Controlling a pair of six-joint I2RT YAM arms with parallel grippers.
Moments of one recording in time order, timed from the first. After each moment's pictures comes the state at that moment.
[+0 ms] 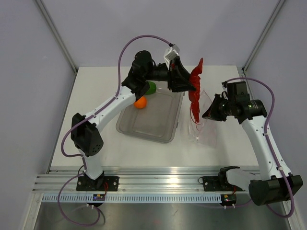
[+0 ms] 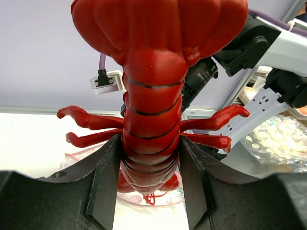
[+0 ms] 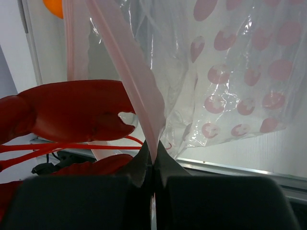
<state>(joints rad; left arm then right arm) -0.67 1.83 1.78 0.29 1.06 -0.45 0.16 1.14 1.26 -1.02 -0.28 0.54</state>
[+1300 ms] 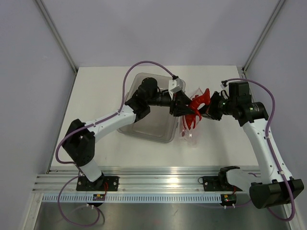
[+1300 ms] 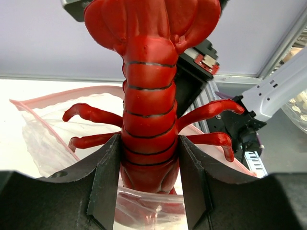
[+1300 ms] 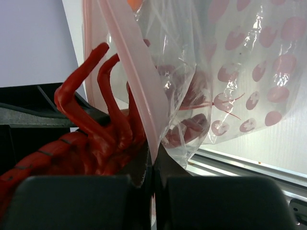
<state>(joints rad) -0.79 1.68 1.32 0.37 0.87 -0.13 0.16 1.11 1.25 -0.93 -0.49 0.71</state>
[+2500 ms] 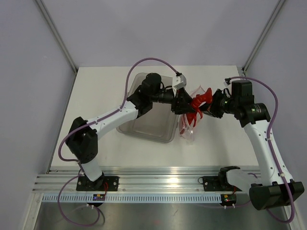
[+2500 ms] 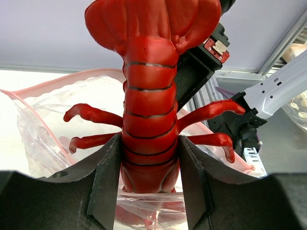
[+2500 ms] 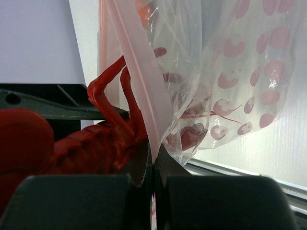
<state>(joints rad) -0.78 1.72 1.40 0.27 0.88 -0.11 0.14 1.09 1.25 -0.88 -0.47 0.73</state>
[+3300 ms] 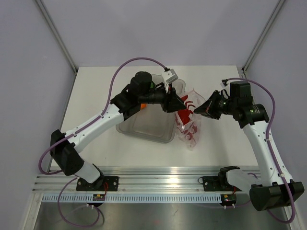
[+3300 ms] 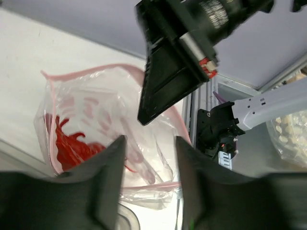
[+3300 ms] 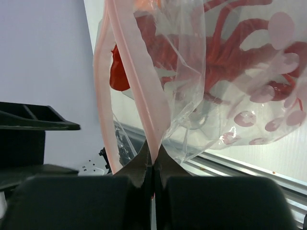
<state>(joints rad) -0.78 1.52 1.44 -0.12 0.67 -0.20 0.15 1.09 1.22 -0.86 -0.54 0.75</state>
